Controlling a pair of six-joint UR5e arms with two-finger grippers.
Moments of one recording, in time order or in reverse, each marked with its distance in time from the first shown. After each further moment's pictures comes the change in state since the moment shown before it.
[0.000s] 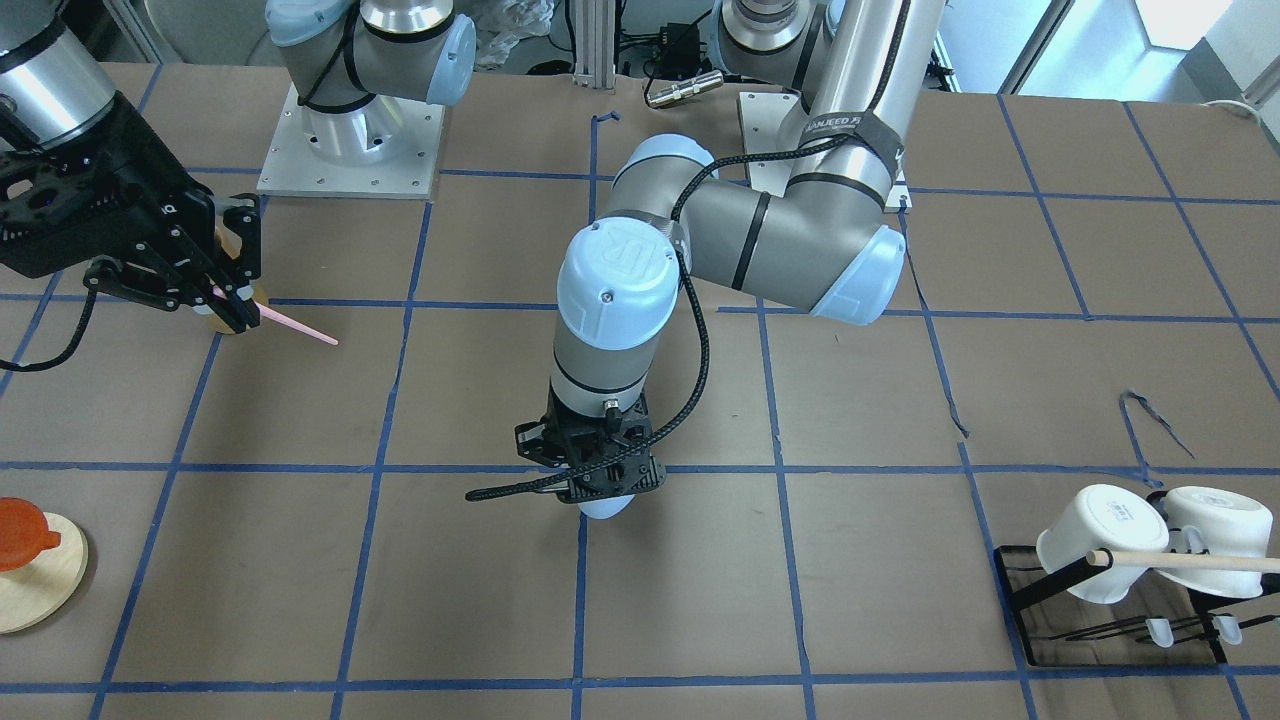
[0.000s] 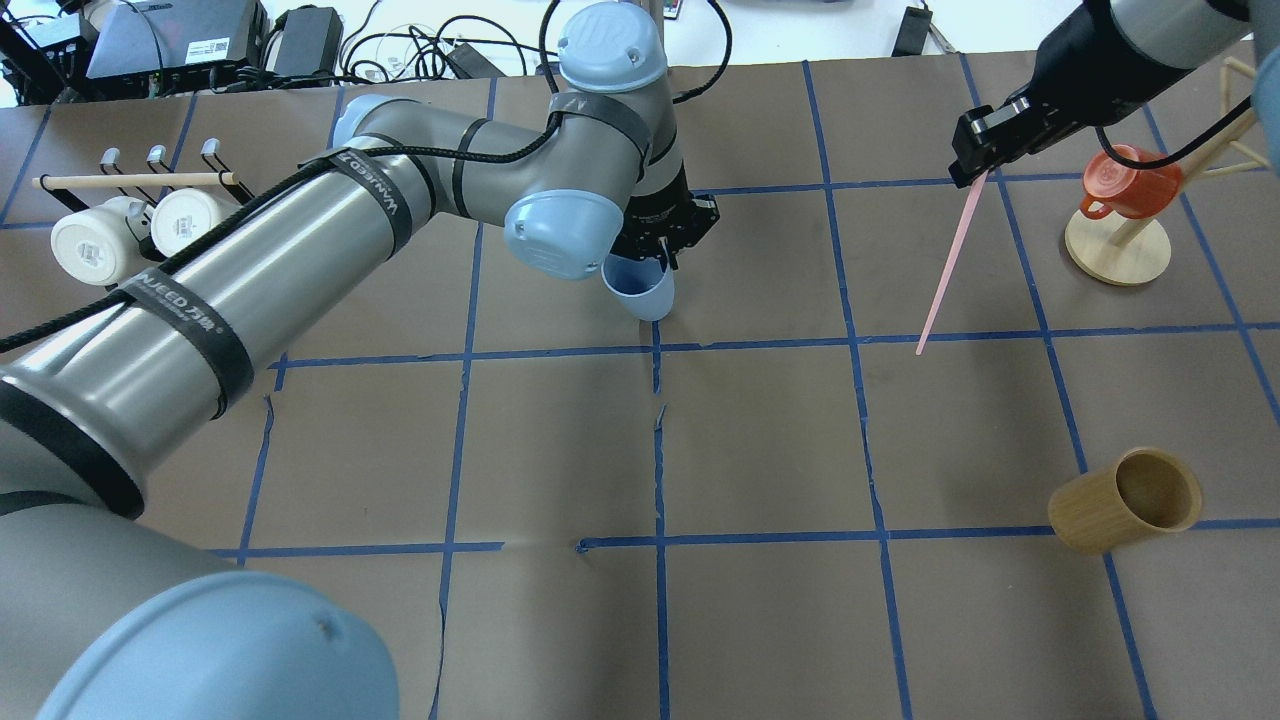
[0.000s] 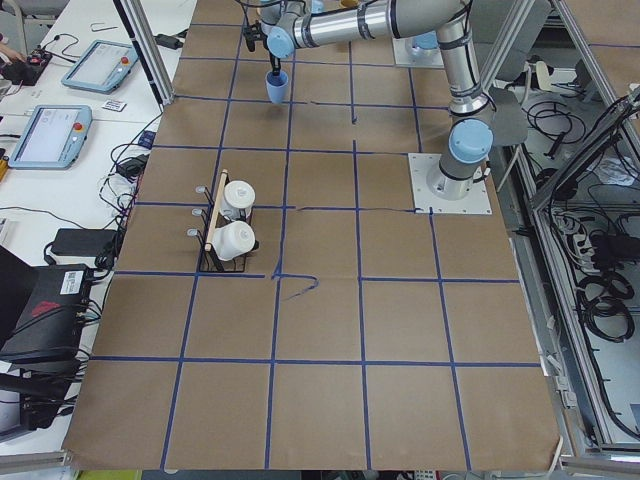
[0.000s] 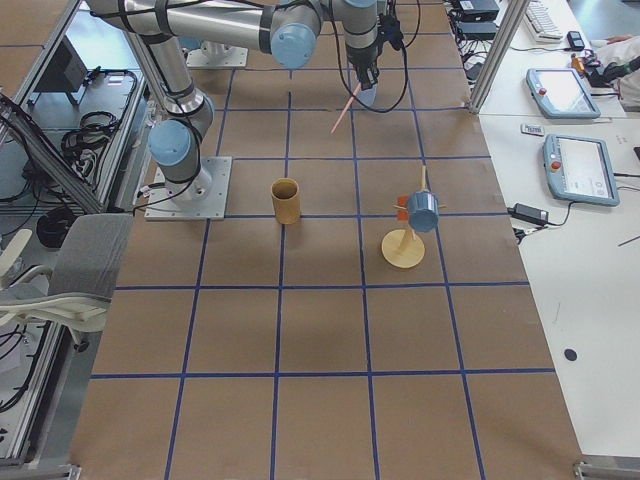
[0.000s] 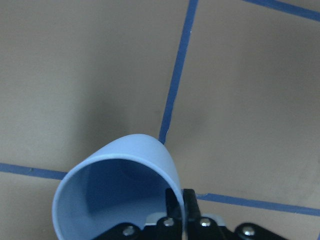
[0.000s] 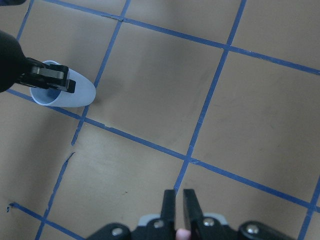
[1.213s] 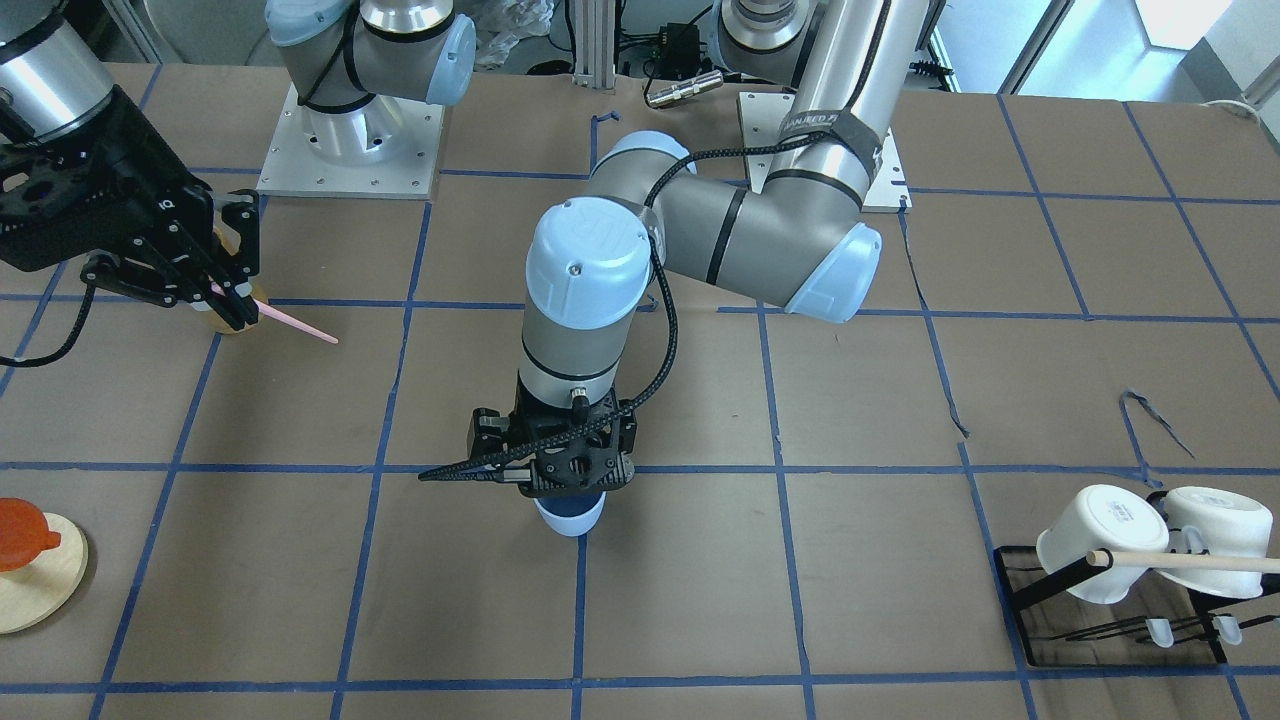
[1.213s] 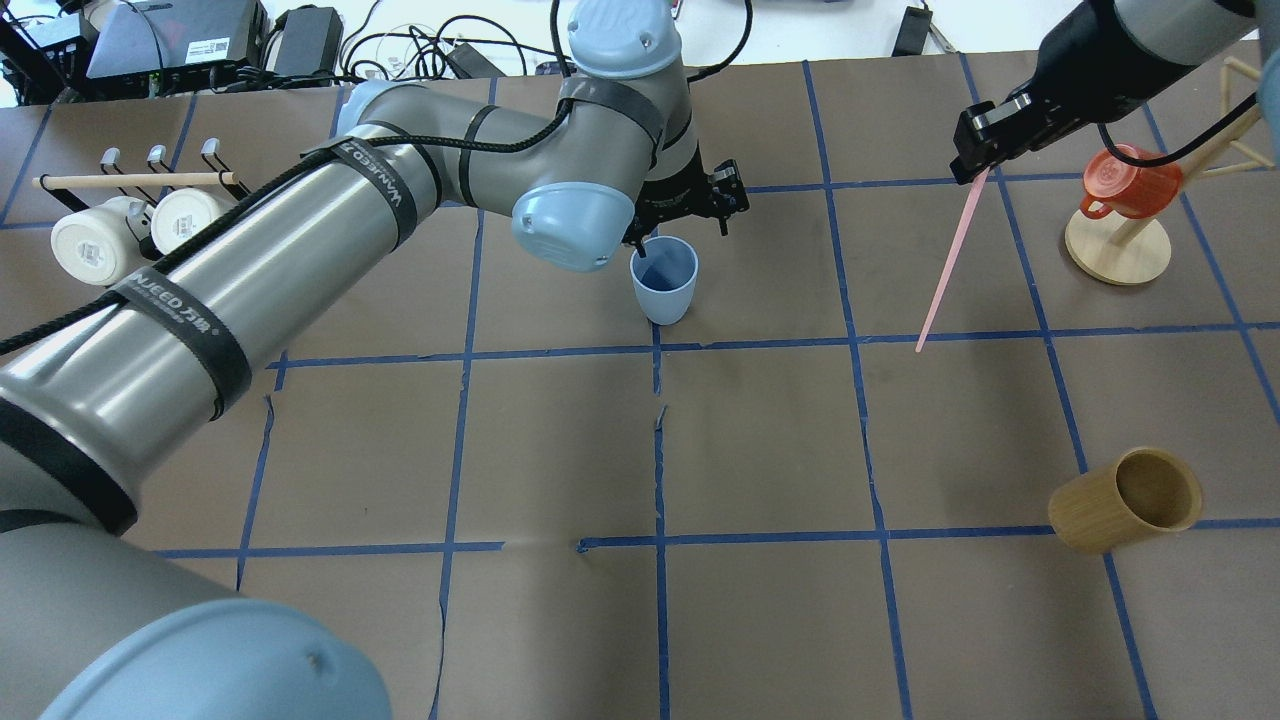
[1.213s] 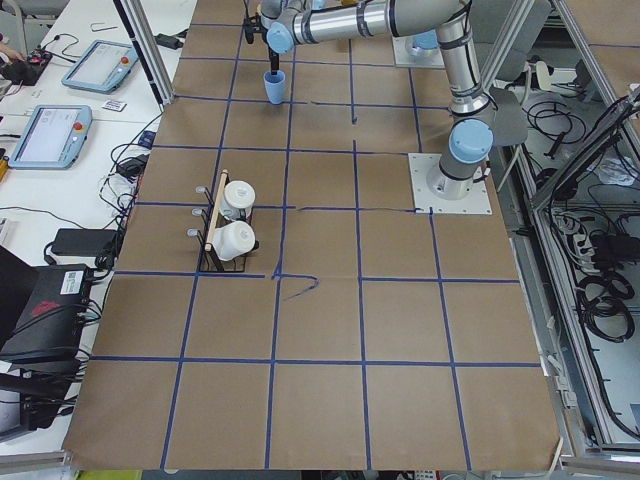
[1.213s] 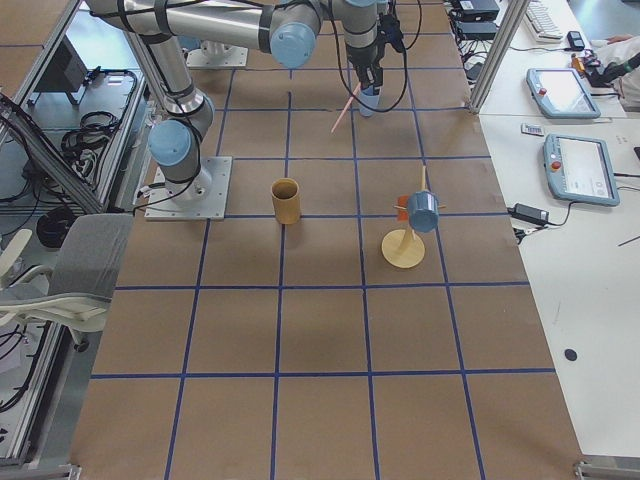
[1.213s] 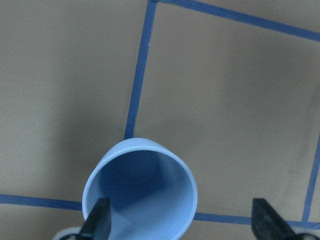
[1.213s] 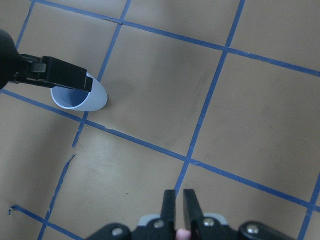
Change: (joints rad) left arm -0.007 0.050 0.031 -0.035 -0.001 0.022; right arm 0.001 -0.007 -0.006 -0.001 0.001 0.018
